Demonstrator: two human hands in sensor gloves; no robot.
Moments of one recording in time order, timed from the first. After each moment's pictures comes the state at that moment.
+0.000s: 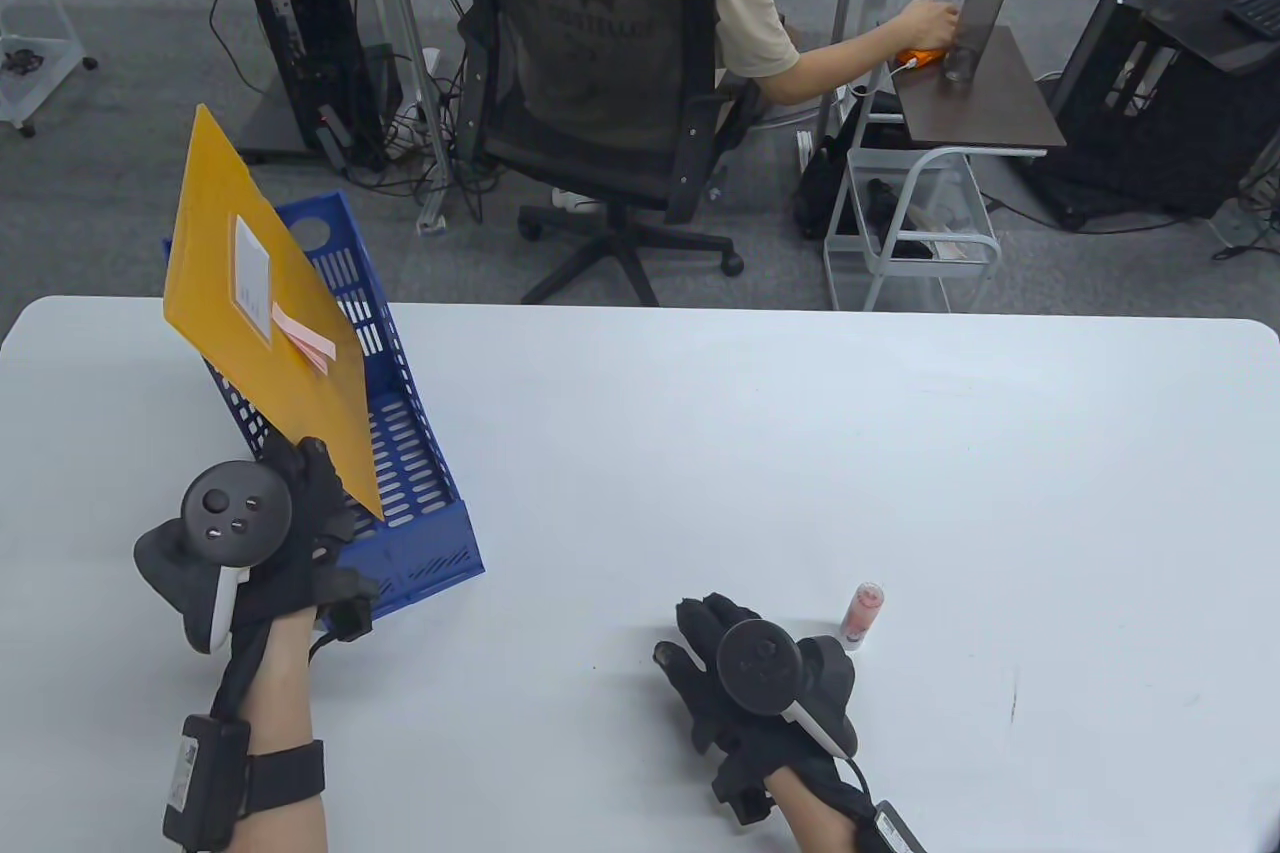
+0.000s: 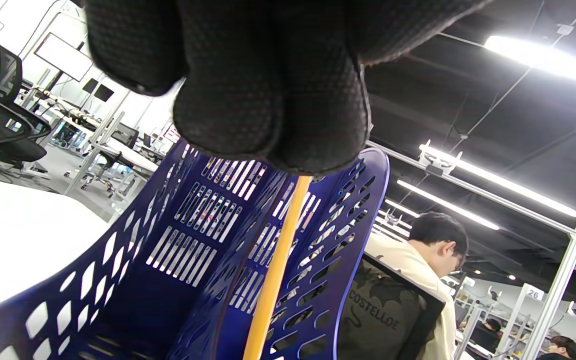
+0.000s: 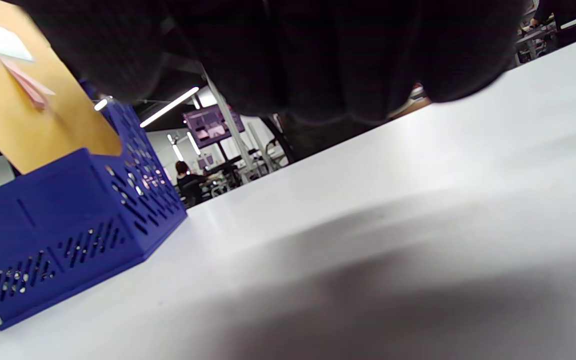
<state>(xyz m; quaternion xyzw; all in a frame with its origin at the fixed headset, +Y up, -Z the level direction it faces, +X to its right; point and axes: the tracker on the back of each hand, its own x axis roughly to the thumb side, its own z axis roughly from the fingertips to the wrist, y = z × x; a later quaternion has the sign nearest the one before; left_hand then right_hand) -0.304 -0.602 -0.335 0.22 0.17 0.24 0.93 0.101 -0.733 -0.301 0.11 -0.05 0.97 0.23</state>
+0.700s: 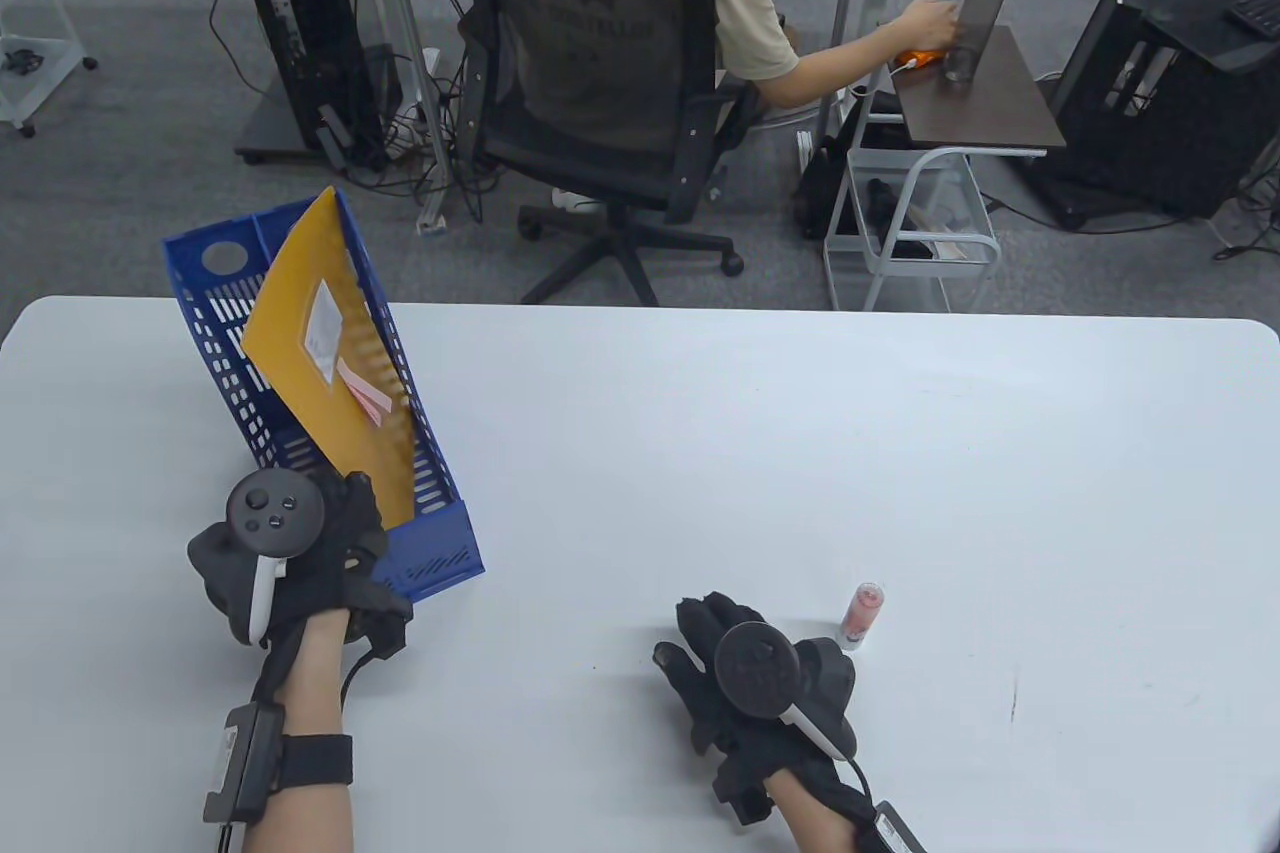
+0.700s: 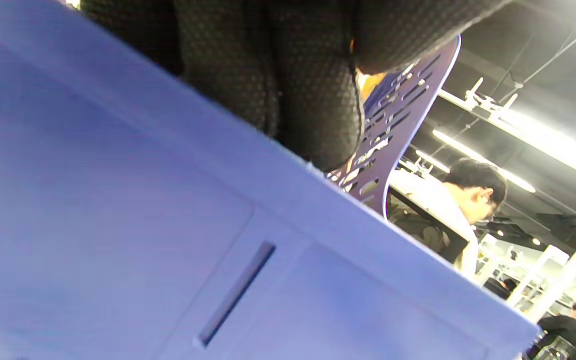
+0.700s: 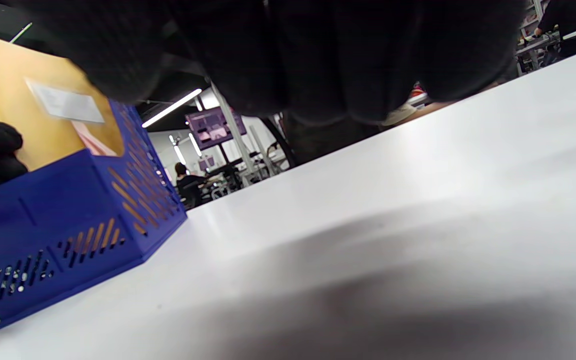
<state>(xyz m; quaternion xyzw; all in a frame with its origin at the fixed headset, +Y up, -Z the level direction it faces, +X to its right) -0.301 -0.670 -0.362 0.12 0.18 0.29 0.93 0.099 -0.731 -0.300 0.12 -0.05 0.97 0.22</state>
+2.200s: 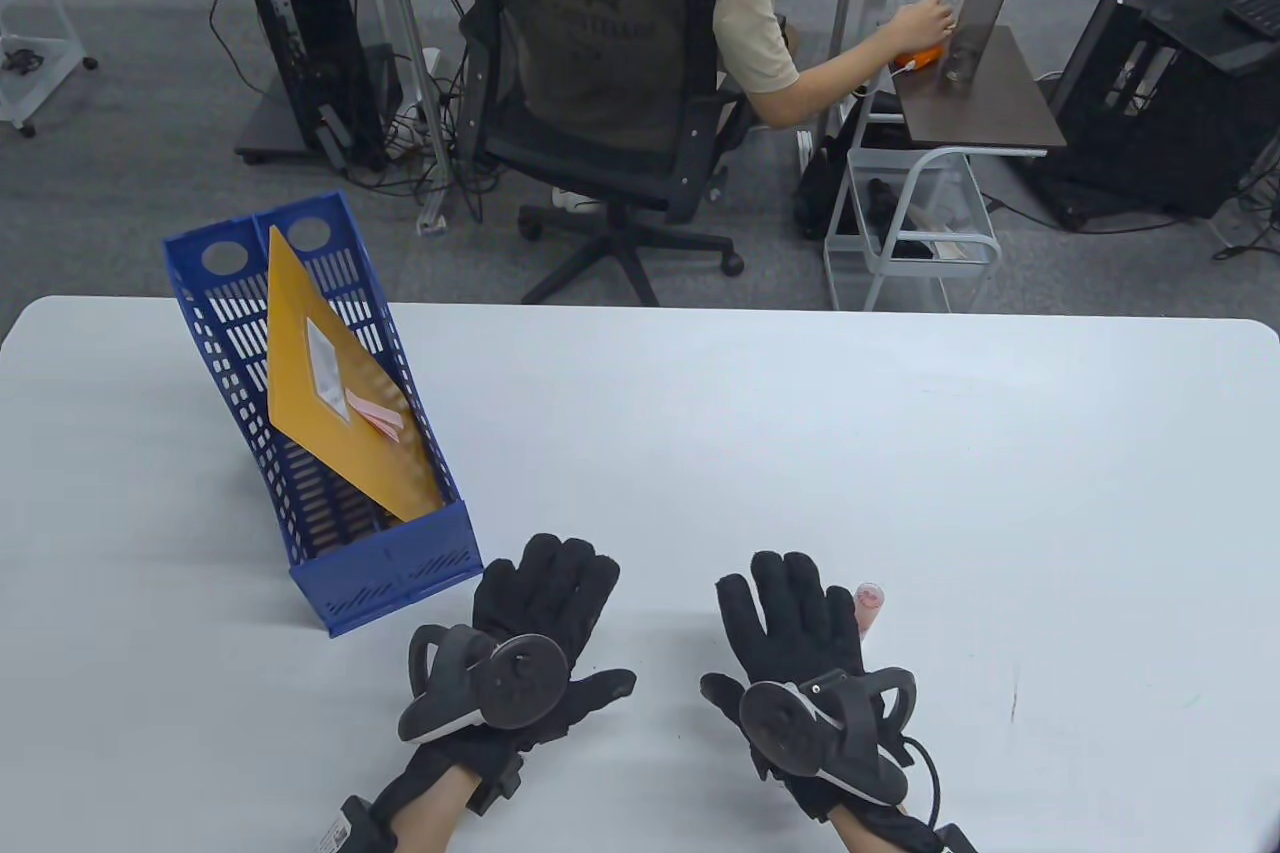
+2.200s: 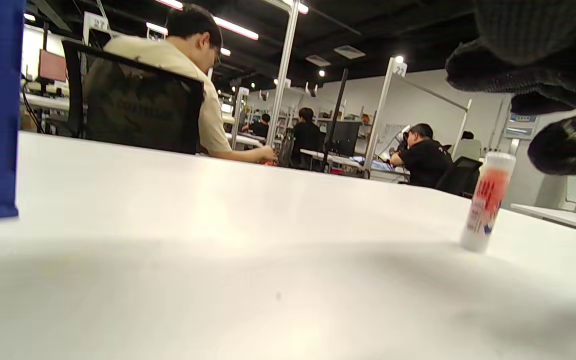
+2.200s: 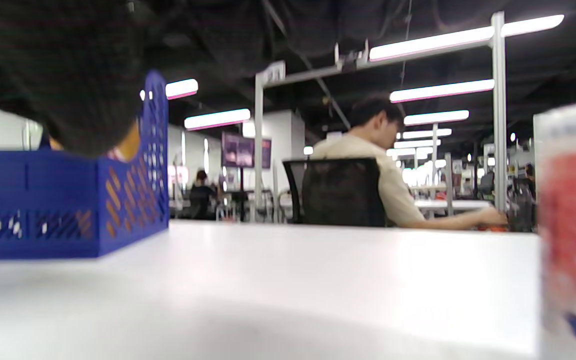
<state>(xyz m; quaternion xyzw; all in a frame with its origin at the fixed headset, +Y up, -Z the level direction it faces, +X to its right) -0.126 -0.712 -0.288 0.03 -0.25 0.12 0.96 0.123 -0.703 -0.268 0.17 -0.14 0.98 0.03</state>
